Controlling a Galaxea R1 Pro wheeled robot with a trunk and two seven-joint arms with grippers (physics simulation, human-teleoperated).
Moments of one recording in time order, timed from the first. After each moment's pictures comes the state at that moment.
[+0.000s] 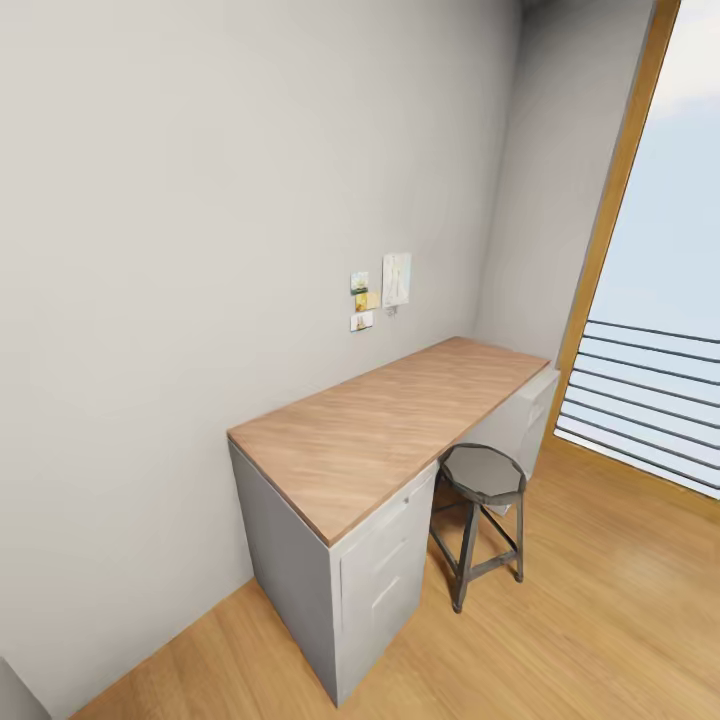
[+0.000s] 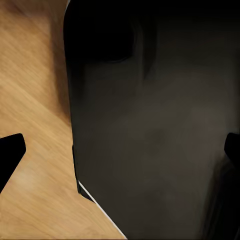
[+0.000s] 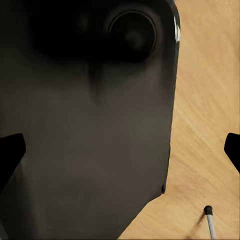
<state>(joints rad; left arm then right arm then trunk) 0.00 0.00 0.00 0.00 0.00 0.00 0.00 0.00 0.00 0.00 0.00 0.00 0.00 0.00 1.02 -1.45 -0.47</state>
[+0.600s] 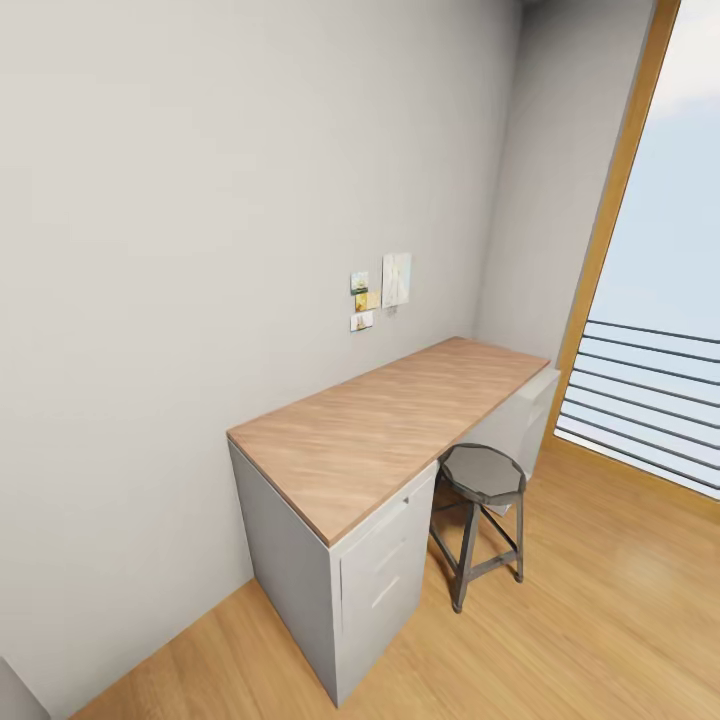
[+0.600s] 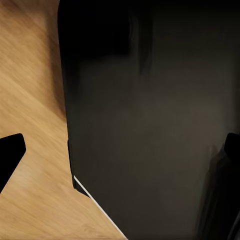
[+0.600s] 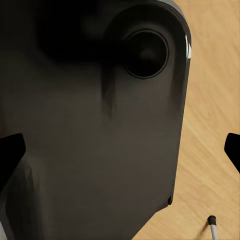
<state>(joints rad) 0.01 0.00 0.00 0.00 0.01 0.00 -0.01 -0.01 0.01 0.01 -0.01 0.01 0.00 0.01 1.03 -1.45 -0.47</state>
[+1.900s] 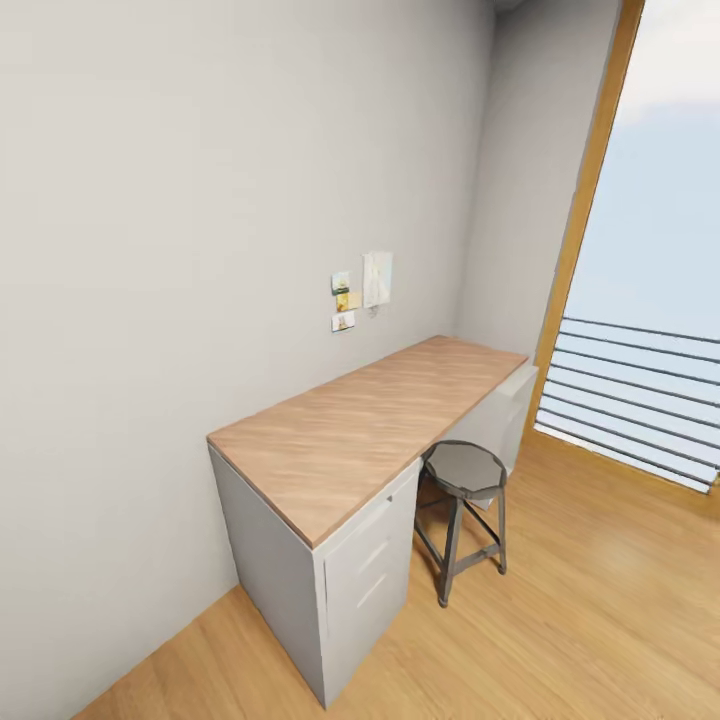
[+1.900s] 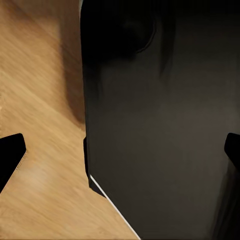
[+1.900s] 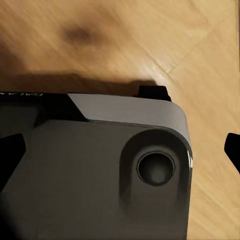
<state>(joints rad) 0.02 0.02 0.00 -0.01 0.01 0.00 0.00 -0.13 0.04 0.01 -0.05 0.01 -0.01 0.00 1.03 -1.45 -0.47</state>
